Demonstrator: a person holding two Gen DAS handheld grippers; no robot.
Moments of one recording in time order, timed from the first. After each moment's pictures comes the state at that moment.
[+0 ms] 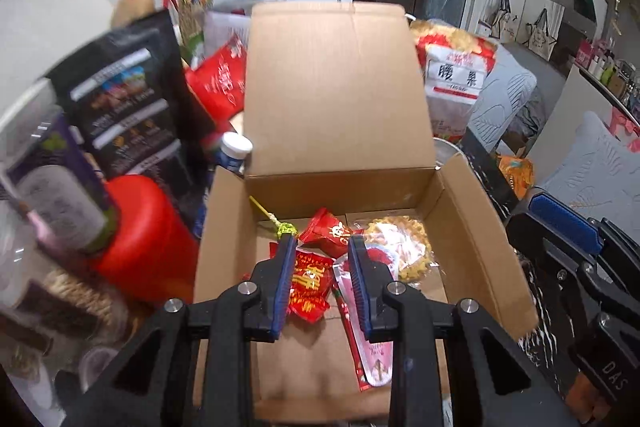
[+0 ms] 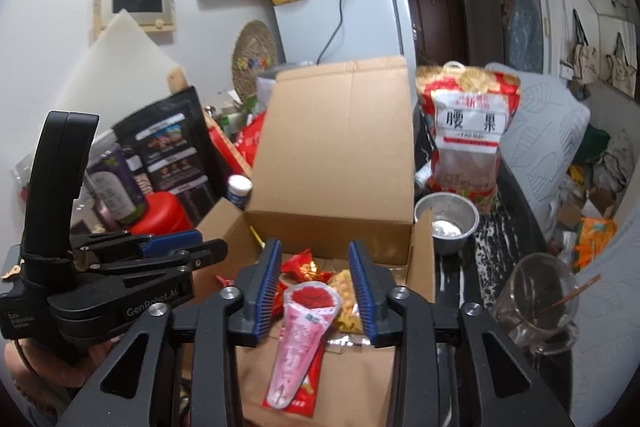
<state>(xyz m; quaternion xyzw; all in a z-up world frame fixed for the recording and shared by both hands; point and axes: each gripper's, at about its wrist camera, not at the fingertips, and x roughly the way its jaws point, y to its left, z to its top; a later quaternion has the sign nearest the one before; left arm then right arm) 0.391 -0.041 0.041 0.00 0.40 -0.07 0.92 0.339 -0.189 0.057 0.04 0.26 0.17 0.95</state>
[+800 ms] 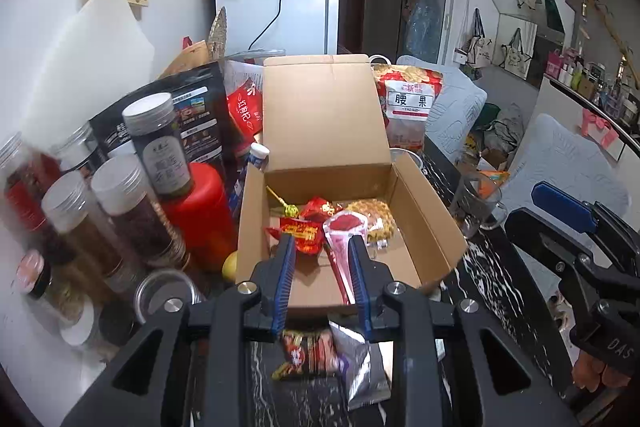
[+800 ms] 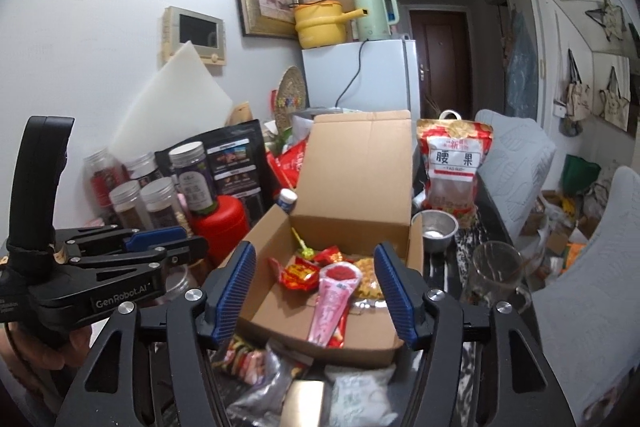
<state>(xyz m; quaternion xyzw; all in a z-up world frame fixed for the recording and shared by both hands) 0.246 -0.020 0.093 0.01 0.33 -0.09 0.94 0.198 -0.188 0.095 0.03 0.20 0.18 0.96</state>
